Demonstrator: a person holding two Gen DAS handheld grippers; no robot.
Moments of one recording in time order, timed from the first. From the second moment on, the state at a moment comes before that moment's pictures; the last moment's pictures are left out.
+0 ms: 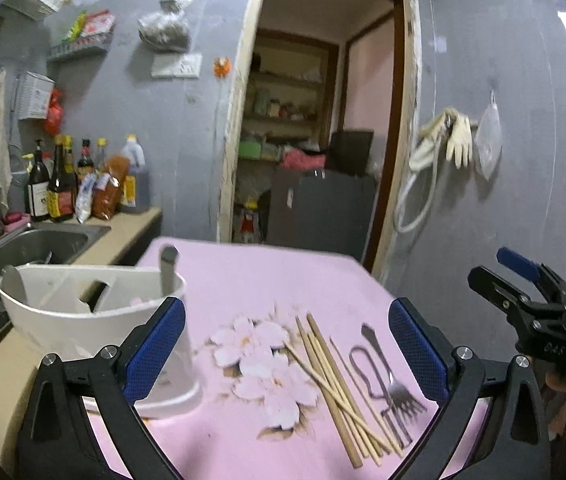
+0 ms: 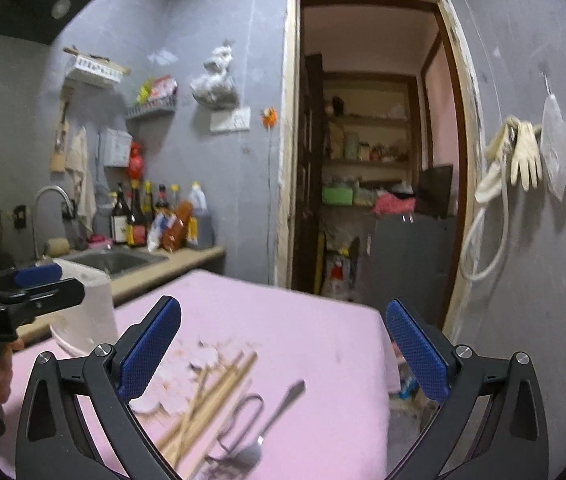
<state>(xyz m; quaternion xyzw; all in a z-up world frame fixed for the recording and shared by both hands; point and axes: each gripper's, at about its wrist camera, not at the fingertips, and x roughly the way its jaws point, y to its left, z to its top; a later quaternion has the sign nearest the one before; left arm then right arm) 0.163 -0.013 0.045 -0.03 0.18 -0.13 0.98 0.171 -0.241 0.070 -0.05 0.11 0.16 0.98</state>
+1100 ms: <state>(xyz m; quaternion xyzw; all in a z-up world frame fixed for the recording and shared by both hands) 0.298 -0.028 -0.063 -0.10 0.48 -0.19 0.85 0.277 -0.246 -0.018 -0.03 0.42 0.19 0.89</state>
